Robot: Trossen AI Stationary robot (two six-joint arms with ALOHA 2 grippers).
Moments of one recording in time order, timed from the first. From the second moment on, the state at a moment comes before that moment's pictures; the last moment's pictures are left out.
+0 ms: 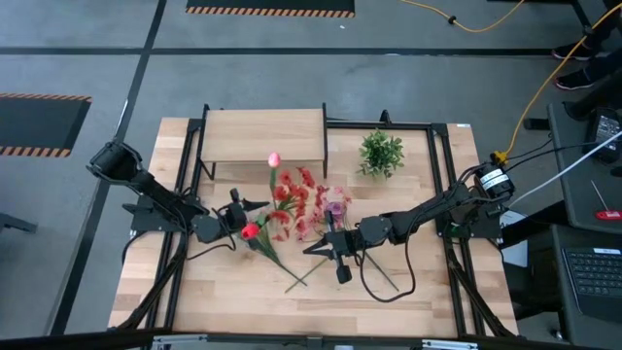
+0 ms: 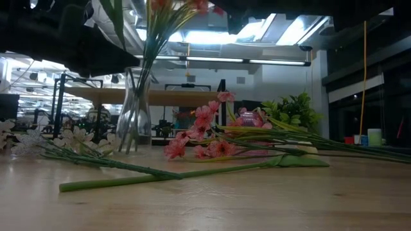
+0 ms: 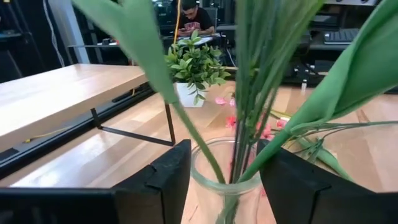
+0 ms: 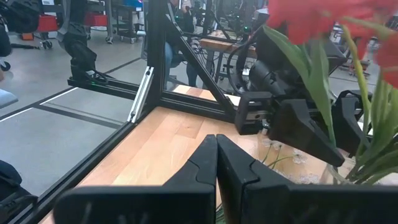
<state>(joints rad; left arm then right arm) -0.53 1.33 0.22 0.96 -0.99 -0.12 0.34 1.73 0.86 0.79 0.11 -0.11</state>
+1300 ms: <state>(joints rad) -0.69 1.12 0.23 0.51 -1.08 -0.28 0.34 1.73 0.86 0.79 0.11 -0.11</state>
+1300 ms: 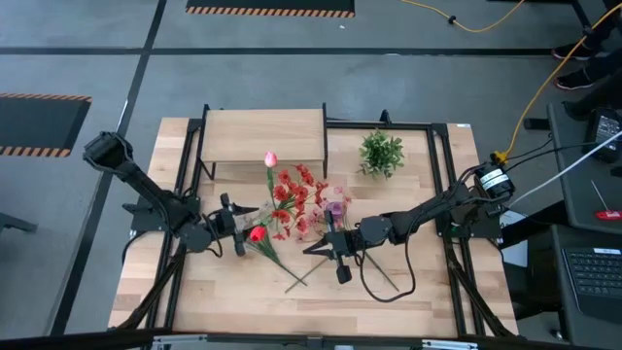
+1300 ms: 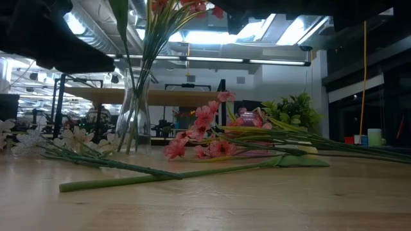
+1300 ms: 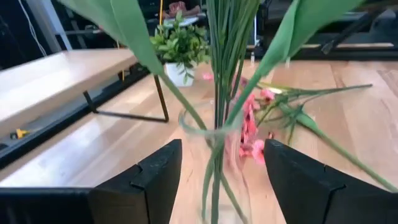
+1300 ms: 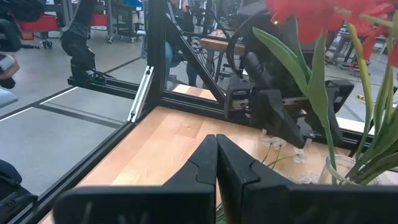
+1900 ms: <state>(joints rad) -0.69 1.12 0.23 0.50 -1.07 -0.36 0.34 1.73 0.86 0.79 0.11 -0.11</state>
